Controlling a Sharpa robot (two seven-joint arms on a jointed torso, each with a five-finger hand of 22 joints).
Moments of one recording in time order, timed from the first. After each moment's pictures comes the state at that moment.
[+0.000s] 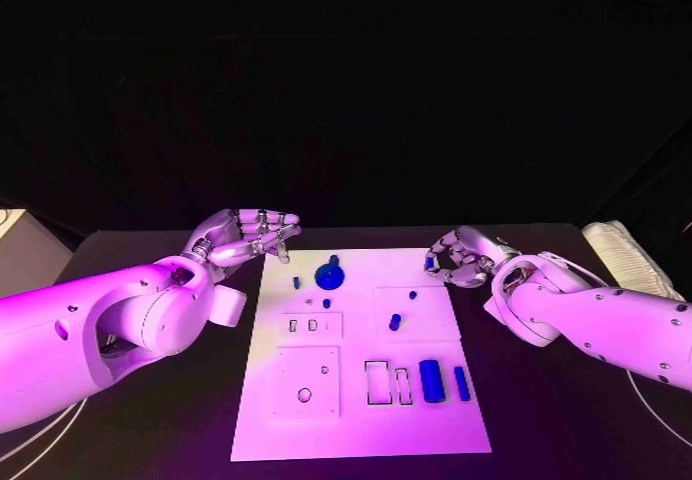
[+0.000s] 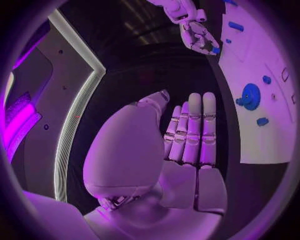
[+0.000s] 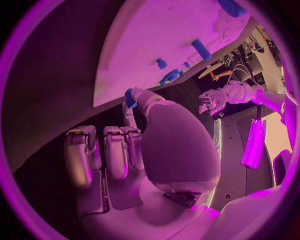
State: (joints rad) left arm 1.27 -0.99 -0.02 1.67 -0.11 -0.34 0.34; left_hand 1.53 -0.21 0.37 0.26 0.16 0.89 0.20 0.20 0.20 1.08 0.14 0.07 0.07 1.01 0.07 0.81 0.62 0.17 0.86 0.17 0.95 0.58; right arm 1.28 -0.81 -0.14 1.37 -1.19 -0.53 -0.06; right_hand 1.40 -0.17 0.41 0.17 0.21 1.07 0.12 0.19 0.33 1.47 0.02 1.57 1.31 1.47 -0.05 1.57 1.31 0.01 1.47 0.06 1.57 1.31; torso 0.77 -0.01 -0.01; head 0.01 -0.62
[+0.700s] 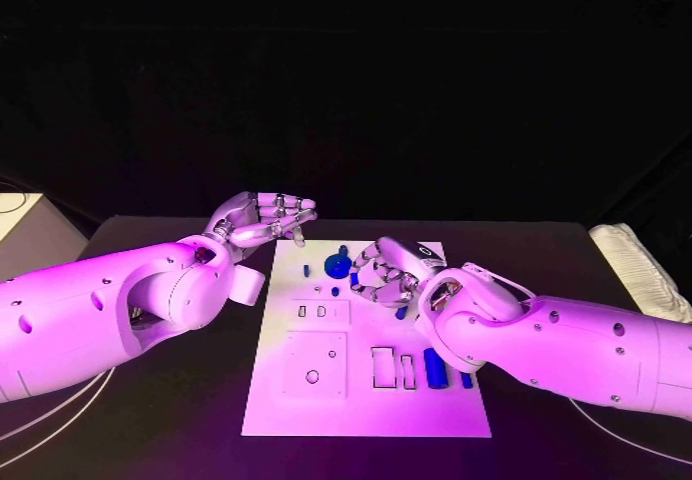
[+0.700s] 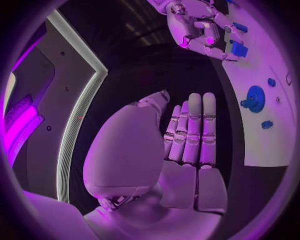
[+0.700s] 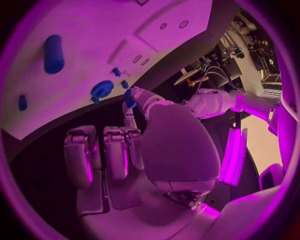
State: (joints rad) left arm 1.27 -0.94 -0.03 1.62 -0.12 -0.34 0.33; left_hand 1.53 -0.21 0.38 0.26 0.15 0.89 0.20 0.20 0.20 1.10 0.14 0.08 0.08 1.01 0.07 0.82 0.62 0.17 0.85 0.17 0.96 0.59; right arm 1.25 -0.63 -0.15 1.59 -1.37 -0.57 -0.27; right_hand 1.40 -0.17 0.42 0.16 0.21 1.07 0.11 0.19 0.33 1.47 0.02 1.57 1.31 1.47 -0.05 1.57 1.31 0.01 1.47 0.06 1.57 1.31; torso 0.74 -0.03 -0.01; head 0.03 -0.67
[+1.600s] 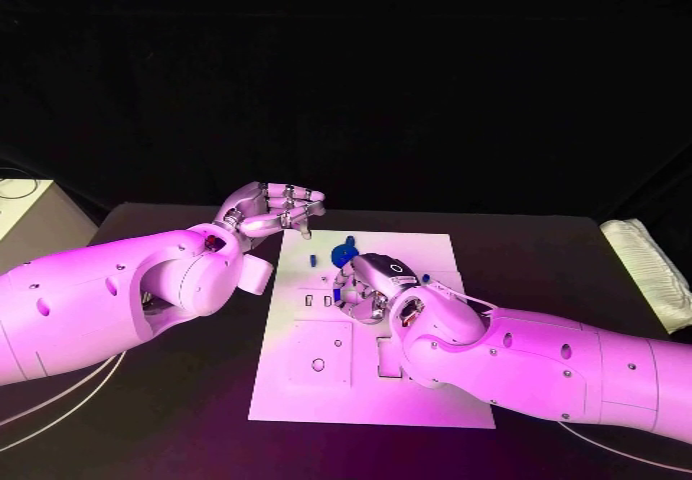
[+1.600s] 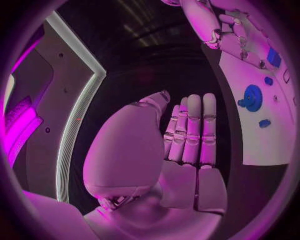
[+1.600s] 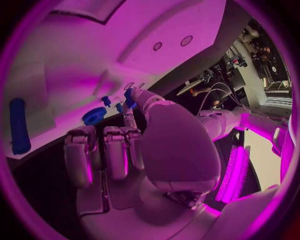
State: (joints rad) left arm 1.27 -0.94 -0.04 1.61 -0.14 -0.34 0.32; left_hand 1.53 -0.21 0.39 0.26 0.15 0.90 0.19 0.21 0.22 1.15 0.12 0.17 0.12 1.02 0.06 0.91 0.66 0.17 0.84 0.16 1.00 0.60; right arm 1.17 -0.49 -0.16 1.52 -1.52 -0.55 -0.43; right_hand 1.40 -0.17 0.42 0.16 0.21 1.06 0.11 0.19 0.33 1.47 0.02 1.57 1.31 1.47 -0.05 1.57 1.31 0.01 1.47 0.06 1.57 1.31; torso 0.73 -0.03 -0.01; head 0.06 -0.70
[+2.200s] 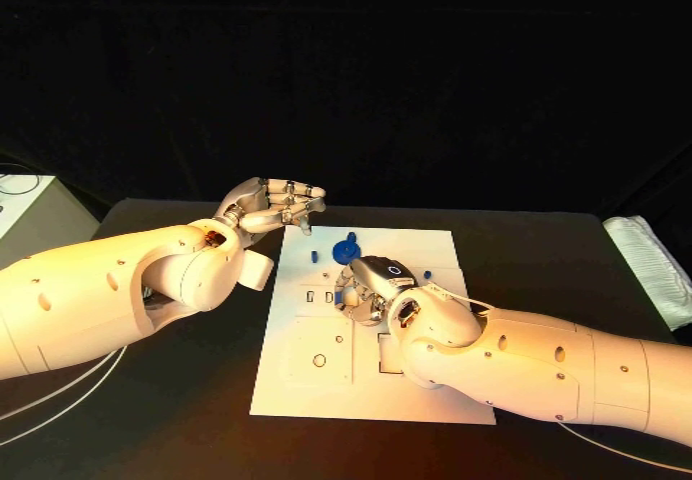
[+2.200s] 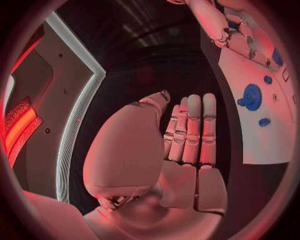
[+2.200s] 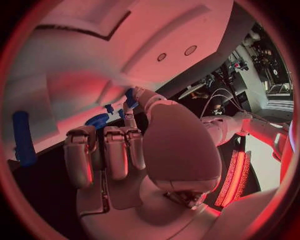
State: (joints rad) left arm 1.27 -0.94 -0.04 1.61 -0.14 -0.34 0.31; left_hand 1.53 -0.21 0.39 0.26 0.15 0.90 0.19 0.21 0.22 1.15 0.12 0.17 0.12 1.02 0.06 0.91 0.66 0.17 0.84 0.16 1.00 0.61; right arm 1.15 -0.47 -0.16 1.50 -1.56 -0.53 -0.45; right_hand 1.38 -0.19 0.42 0.16 0.21 1.06 0.11 0.22 0.33 1.47 0.02 1.57 1.31 1.47 -0.05 1.57 1.31 0.01 1.47 0.06 1.57 1.31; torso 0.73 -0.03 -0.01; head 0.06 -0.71
